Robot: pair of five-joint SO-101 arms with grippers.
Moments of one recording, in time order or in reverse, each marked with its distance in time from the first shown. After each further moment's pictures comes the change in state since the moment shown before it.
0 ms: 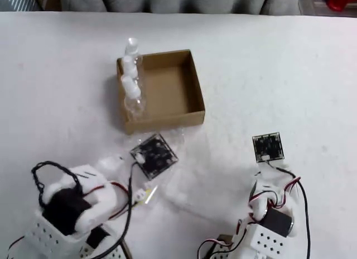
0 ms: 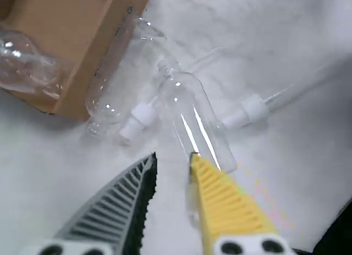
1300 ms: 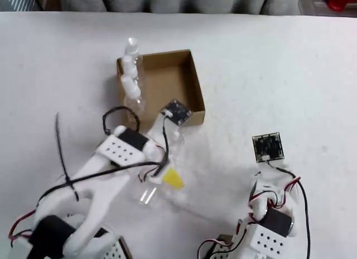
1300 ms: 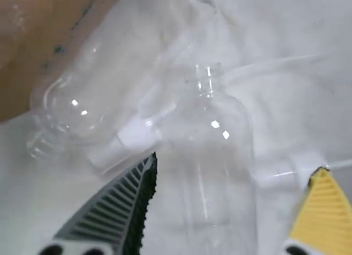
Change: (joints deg) left arm -6.4 51.6 -1.6 -27.7 12.6; right arm 0.0 0.0 0.0 0.0 0.0
